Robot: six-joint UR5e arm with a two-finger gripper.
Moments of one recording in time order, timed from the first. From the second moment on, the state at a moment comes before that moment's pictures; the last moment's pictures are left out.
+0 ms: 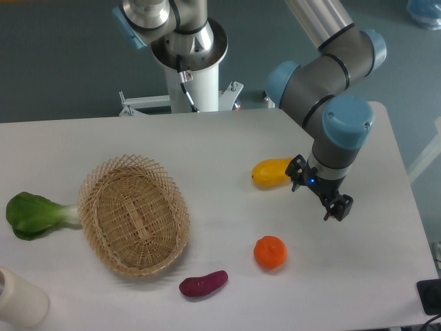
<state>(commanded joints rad) 2.63 -2.01 -1.53 -1.12 1.54 1.50</state>
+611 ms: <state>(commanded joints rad) 2.65 -2.00 -1.55 -1.12 1.46 1.50</state>
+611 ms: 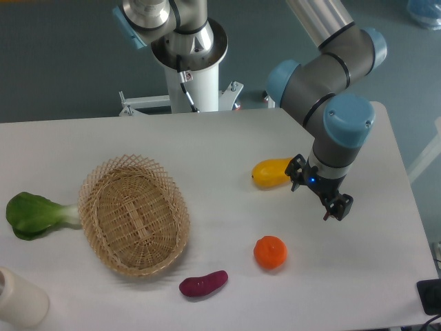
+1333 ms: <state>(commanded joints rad) 2.67 -1.92 -1.83 -0.94 1.43 1.64</state>
